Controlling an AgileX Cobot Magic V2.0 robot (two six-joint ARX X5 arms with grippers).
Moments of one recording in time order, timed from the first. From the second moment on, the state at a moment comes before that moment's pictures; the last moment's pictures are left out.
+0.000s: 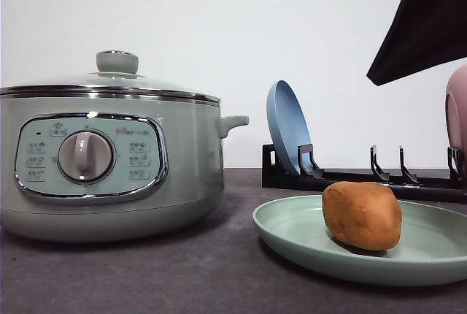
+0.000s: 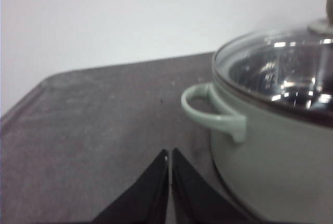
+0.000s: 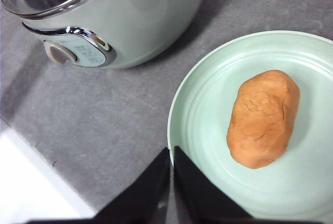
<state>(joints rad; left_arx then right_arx) 0.06 0.01 0.03 -0.10 0.08 0.14 0.61 0.84 0.66 -0.53 -0.29 0.37</state>
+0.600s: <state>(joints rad) 0.06 0.01 0.03 -0.18 0.08 0.14 0.61 0.84 0.66 -0.53 -0.29 0.37</state>
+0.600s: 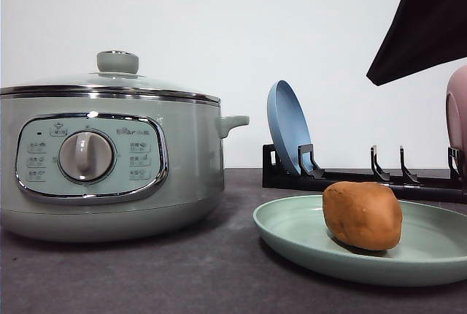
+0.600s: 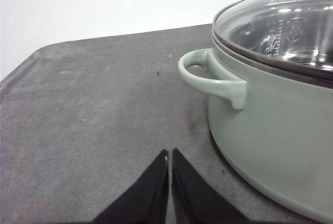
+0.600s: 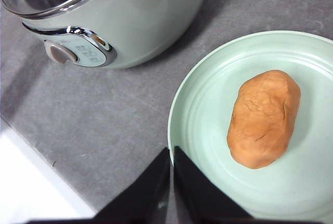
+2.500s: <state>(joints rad) 0.06 0.01 0.03 -0.18 0.08 0.14 -0.03 0.07 0.09 -0.06 -0.19 0.03</state>
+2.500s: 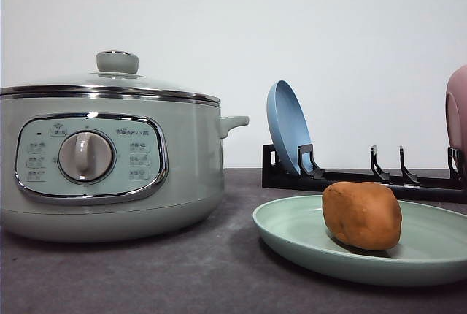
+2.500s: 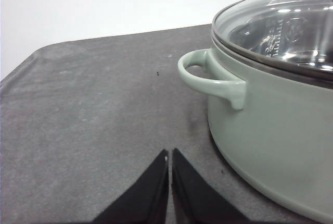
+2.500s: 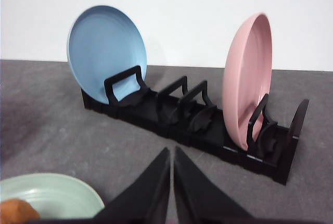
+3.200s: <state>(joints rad) 0.06 0.01 0.03 -0.18 0.08 0.14 0.01 0.01 0.02 -0.16 -0.21 0.03</state>
